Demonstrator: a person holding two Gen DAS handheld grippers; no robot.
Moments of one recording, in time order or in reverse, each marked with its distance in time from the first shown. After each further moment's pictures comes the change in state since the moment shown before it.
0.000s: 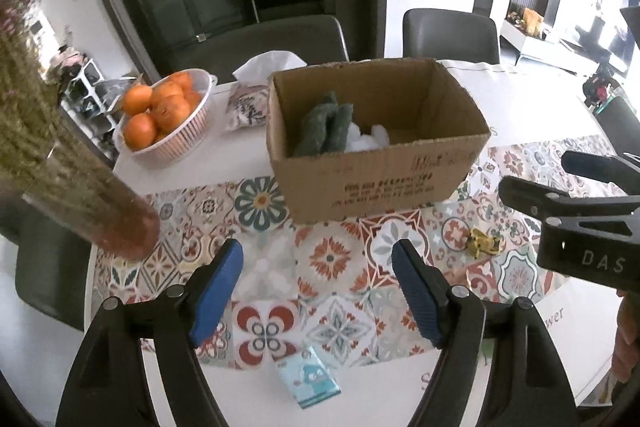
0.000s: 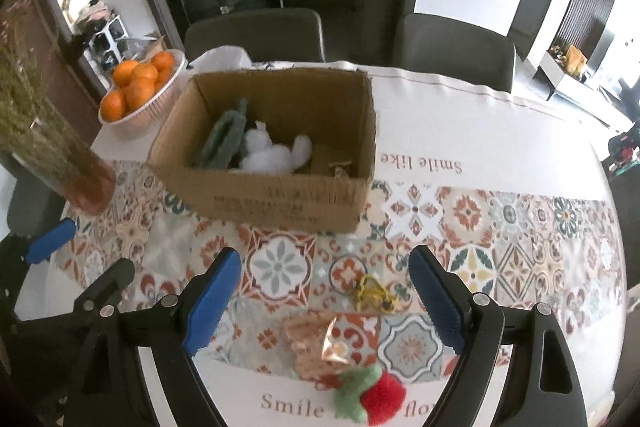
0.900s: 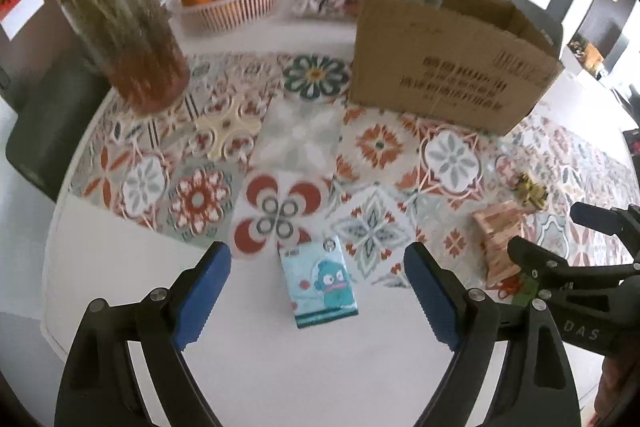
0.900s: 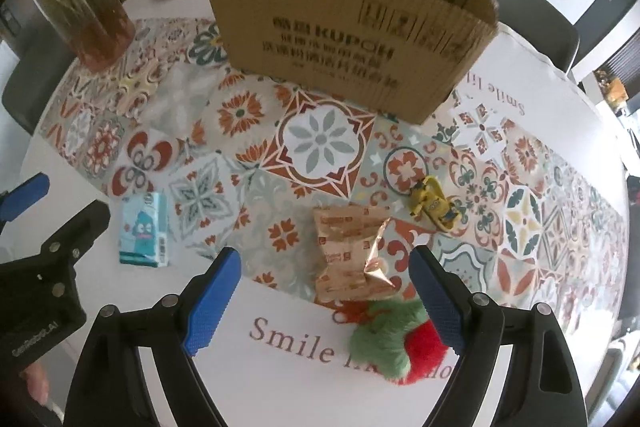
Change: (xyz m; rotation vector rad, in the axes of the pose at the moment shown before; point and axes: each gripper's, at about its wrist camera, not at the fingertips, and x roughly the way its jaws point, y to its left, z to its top) left arm 0.042 0.030 -0.114 -0.287 0.181 0.048; right arm 0.061 0.053 -0.097 -0.237 0.229 0.016
